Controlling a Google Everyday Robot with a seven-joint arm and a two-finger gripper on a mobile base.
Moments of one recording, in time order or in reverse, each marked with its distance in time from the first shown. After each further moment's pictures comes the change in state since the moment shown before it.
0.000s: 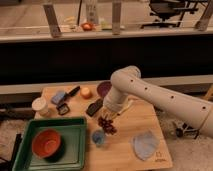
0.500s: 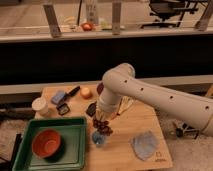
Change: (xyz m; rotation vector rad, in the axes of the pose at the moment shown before) arm -0.031 -0.018 -0.015 -0.013 0.023 -0.080
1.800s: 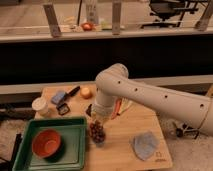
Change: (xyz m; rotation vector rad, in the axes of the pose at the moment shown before) arm -0.017 -0.009 0.003 -0.035 -0.028 -0.063
